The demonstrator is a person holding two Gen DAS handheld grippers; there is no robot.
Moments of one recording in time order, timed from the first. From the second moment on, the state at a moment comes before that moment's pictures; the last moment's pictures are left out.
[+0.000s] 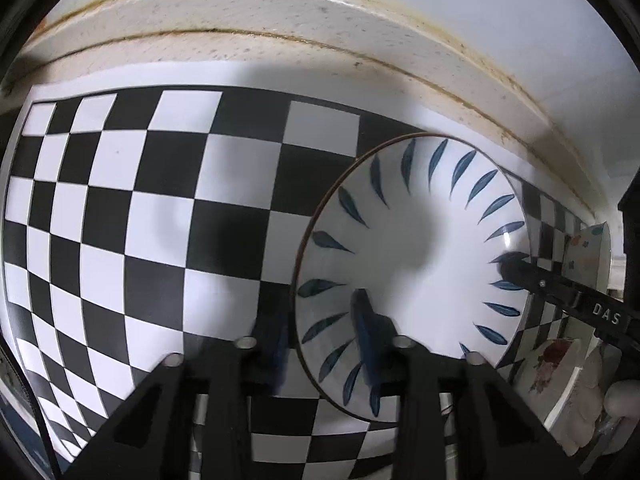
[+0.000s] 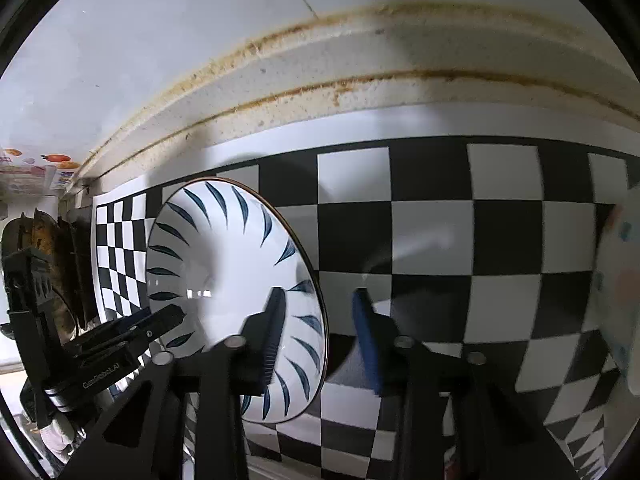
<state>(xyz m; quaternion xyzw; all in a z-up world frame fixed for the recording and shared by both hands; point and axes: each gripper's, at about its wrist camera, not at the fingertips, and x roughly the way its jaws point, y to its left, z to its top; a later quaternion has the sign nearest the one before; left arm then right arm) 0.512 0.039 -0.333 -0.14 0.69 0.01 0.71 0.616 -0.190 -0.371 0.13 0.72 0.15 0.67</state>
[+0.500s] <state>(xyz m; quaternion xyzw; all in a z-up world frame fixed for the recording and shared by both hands) 0.479 0.018 -0.273 -0.11 0.66 0.00 0.75 0.586 -0.199 -0.335 0.13 0.69 0.16 0.69</state>
